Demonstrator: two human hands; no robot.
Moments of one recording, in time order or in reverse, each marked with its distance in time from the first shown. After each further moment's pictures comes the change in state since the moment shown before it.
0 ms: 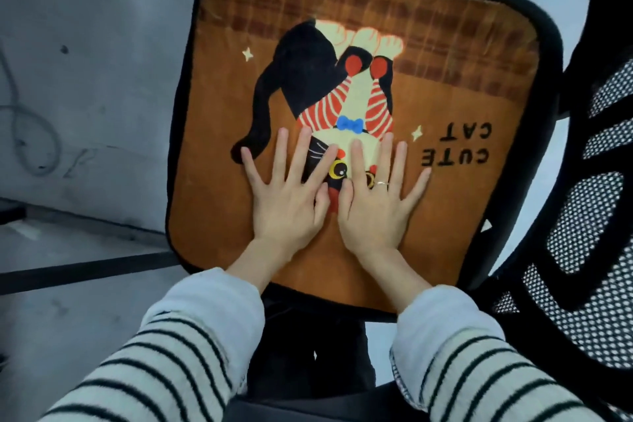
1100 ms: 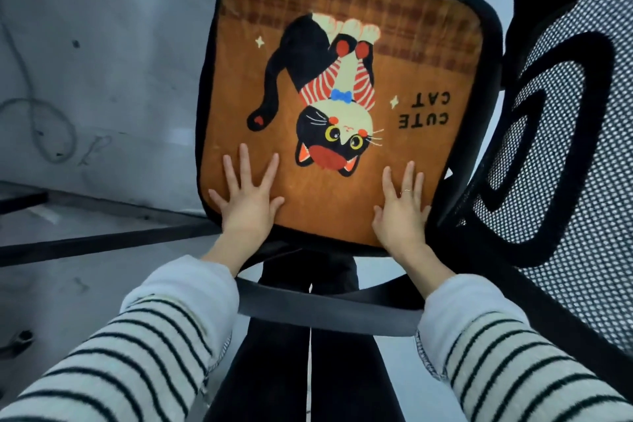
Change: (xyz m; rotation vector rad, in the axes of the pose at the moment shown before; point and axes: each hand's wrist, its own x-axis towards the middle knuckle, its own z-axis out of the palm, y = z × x) left_hand -0.074 -0.042 -0.041 -0.188 -0.522 -0.305; right_hand -0.062 0.038 -0.074 0.137 -0.667 0.265
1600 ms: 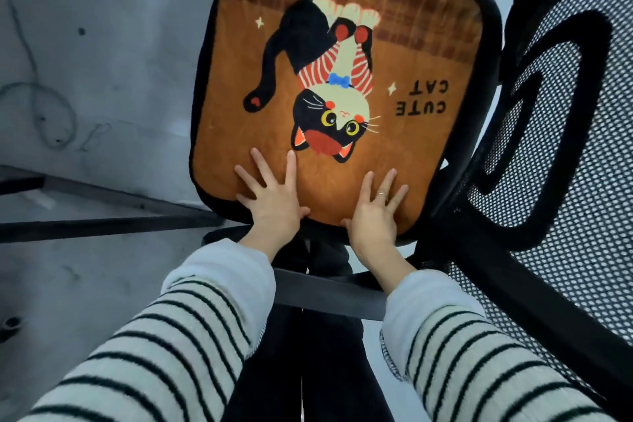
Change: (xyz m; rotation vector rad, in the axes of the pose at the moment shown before) left_hand -0.016 0.054 0.022 0.069 -0.082 -0.118; right_hand -0.018 -0.020 0.027 -0.073 -0.093 0.005
